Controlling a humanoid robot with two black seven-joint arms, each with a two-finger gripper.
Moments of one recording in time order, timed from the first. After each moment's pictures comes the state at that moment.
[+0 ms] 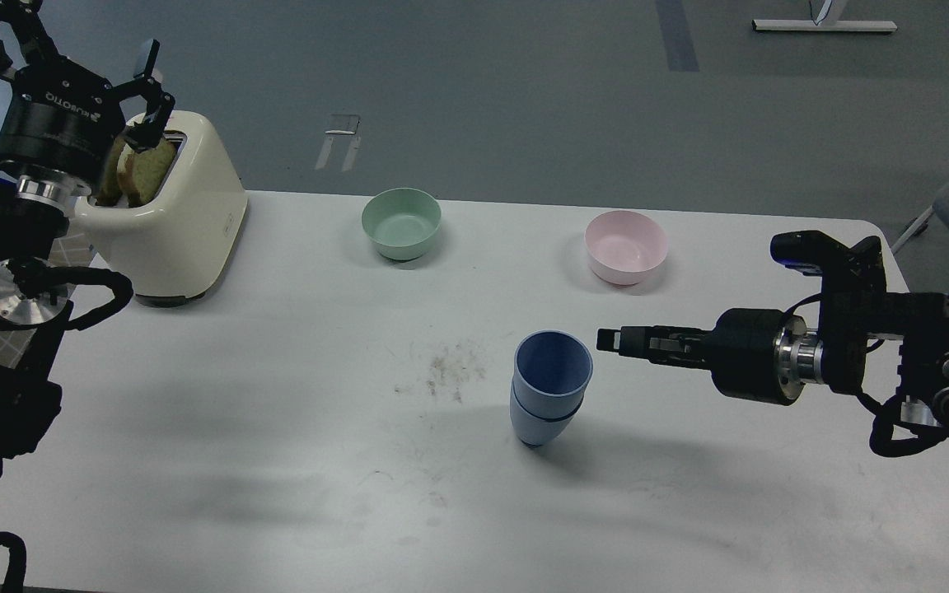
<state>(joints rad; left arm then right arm) -0.42 0.43 -1.47 -1.18 0.35 -0.29 -0.23 0.66 -0.73 0.62 1.73 -1.16 0.49 -0.22</state>
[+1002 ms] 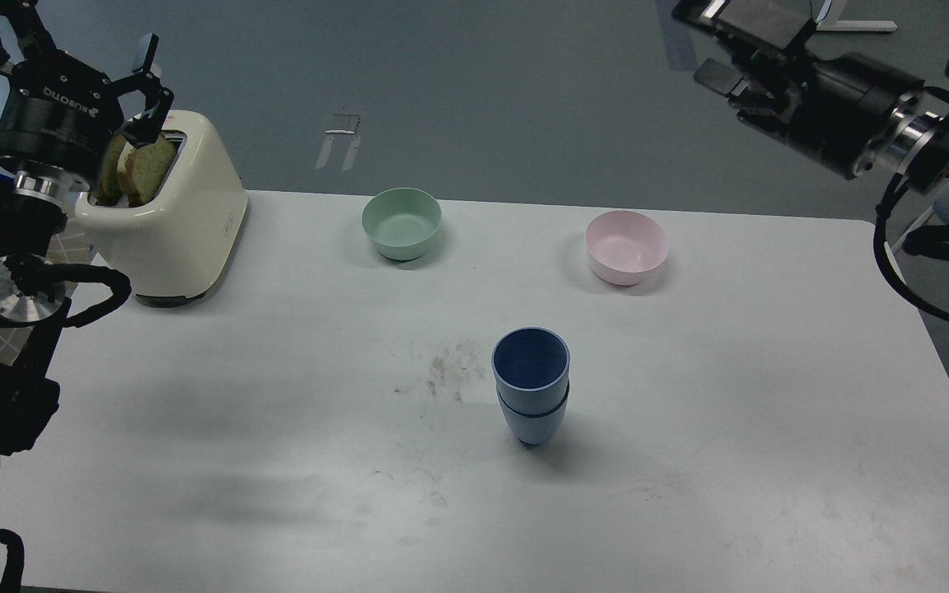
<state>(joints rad) -0.42 0.44 -1.47 -1.18 0.35 -0.30 -0.23 0.69 -0.40 1.32 1.45 -1.15 0.49 -0.22</state>
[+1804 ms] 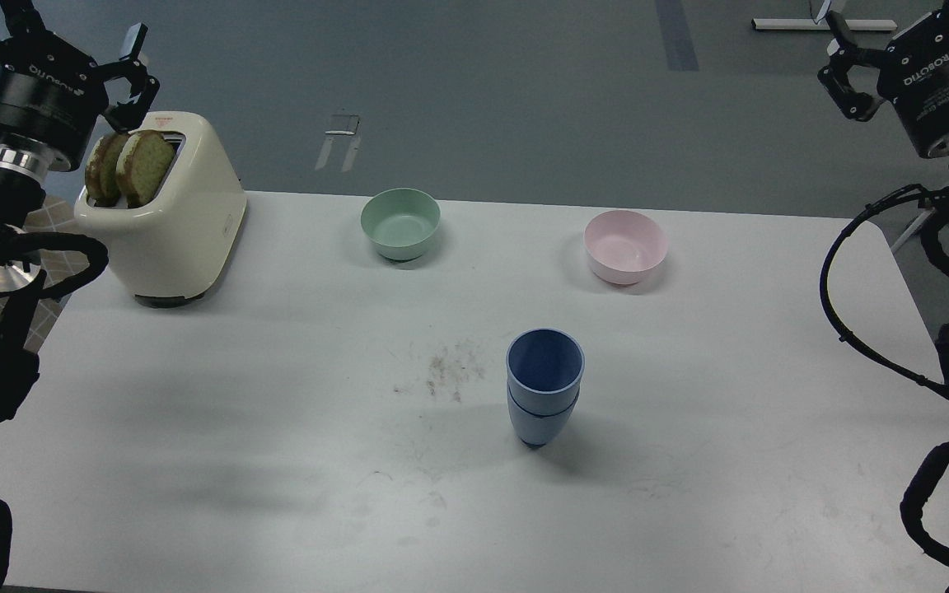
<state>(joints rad) -0.52 0.47 -1.47 -1.07 0.35 -0.30 -0.14 0.70 -0.15 1.79 0.96 -0.65 0.49 -0.16</state>
